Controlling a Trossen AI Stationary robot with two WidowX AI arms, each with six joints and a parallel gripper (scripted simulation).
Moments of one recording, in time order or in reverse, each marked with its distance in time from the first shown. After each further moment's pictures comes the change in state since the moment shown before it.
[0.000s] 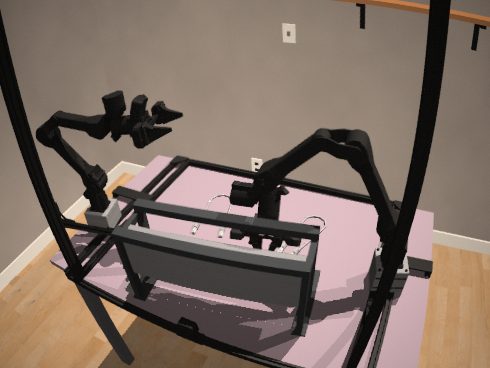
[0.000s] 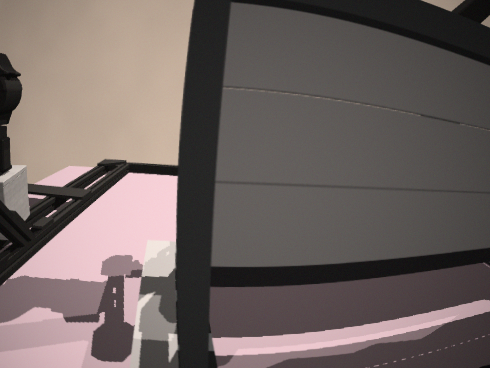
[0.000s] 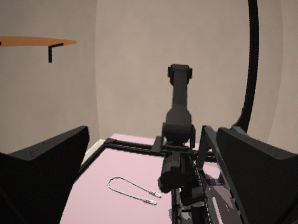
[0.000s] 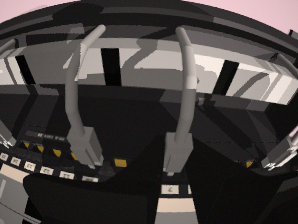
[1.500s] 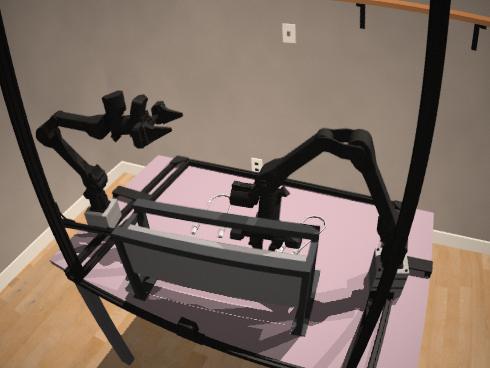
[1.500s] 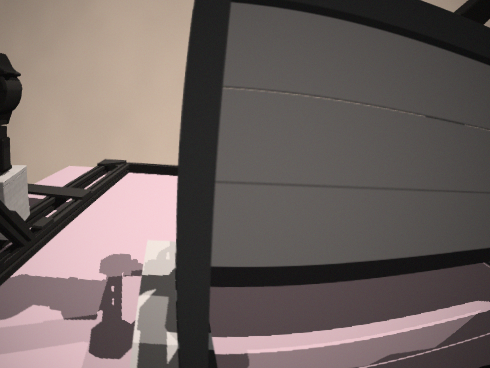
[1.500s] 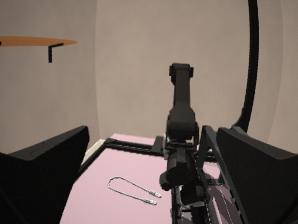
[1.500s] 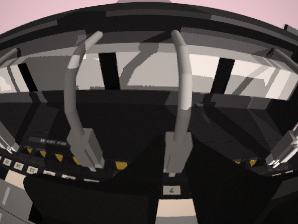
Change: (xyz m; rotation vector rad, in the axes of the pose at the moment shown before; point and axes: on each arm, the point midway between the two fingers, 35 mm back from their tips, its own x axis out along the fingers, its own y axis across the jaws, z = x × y) left arm 0.000 0.000 0.000 0.000 0.000 0.000; right arm 0.000 -0.001 -0.002 0.051 -0.055 0.017
